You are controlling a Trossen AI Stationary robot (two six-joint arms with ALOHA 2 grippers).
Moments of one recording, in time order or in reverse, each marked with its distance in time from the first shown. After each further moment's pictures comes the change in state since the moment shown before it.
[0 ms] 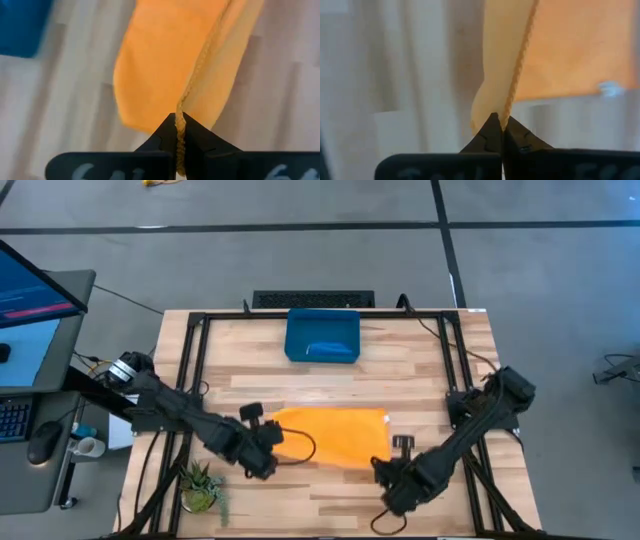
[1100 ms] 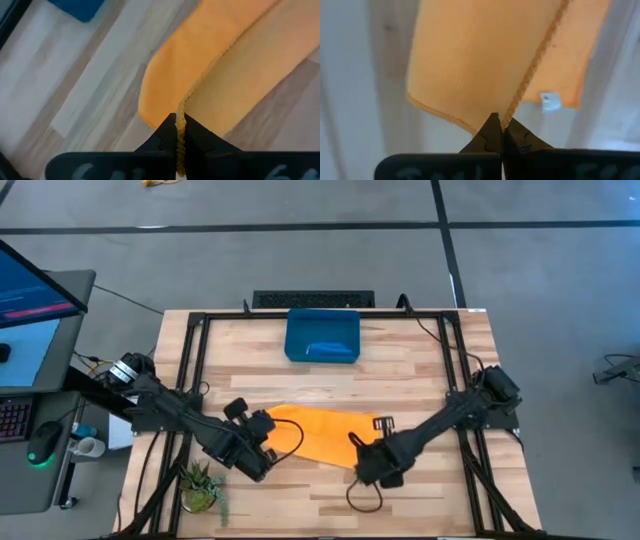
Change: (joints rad) left arm -0.025 0.013 0.000 -0.177 -0.131 -0.379; right arm -0.209 0.078 0.005 -0.030 -0.036 -0.354
